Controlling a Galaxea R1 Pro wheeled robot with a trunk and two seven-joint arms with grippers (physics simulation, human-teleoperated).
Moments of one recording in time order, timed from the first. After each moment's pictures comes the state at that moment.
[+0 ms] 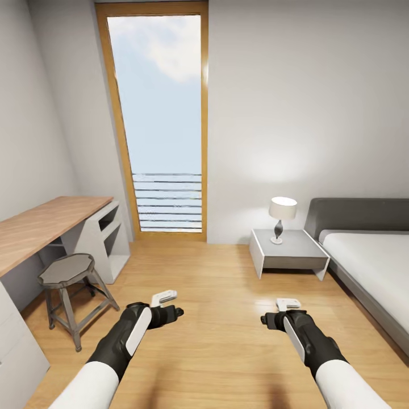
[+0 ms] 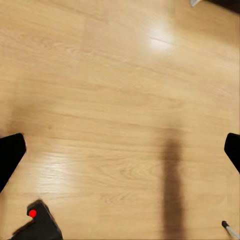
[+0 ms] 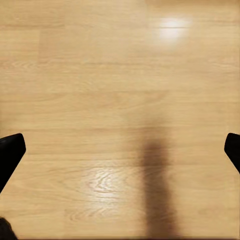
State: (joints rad) left arm -0.59 -0.10 -0.04 -0.80 0.37 0.71 0.07; right arm -0.61 -0.04 -0.04 -0.66 0.00 0.58 0.01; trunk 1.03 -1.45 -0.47
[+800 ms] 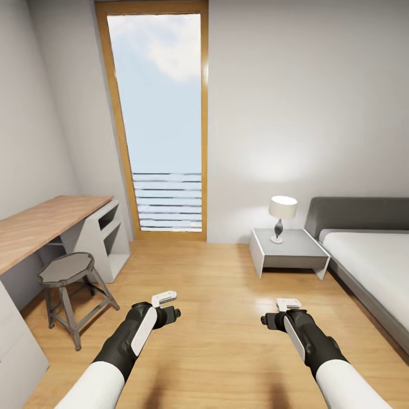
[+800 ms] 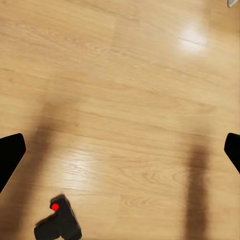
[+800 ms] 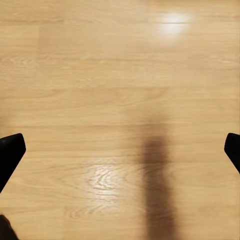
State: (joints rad) left arm -0.59 -0.13 -0.05 -0.80 0.37 0.69 0.24; right arm -0.61 -0.04 -0.04 -0.67 0.00 0.60 0.01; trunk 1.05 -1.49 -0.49
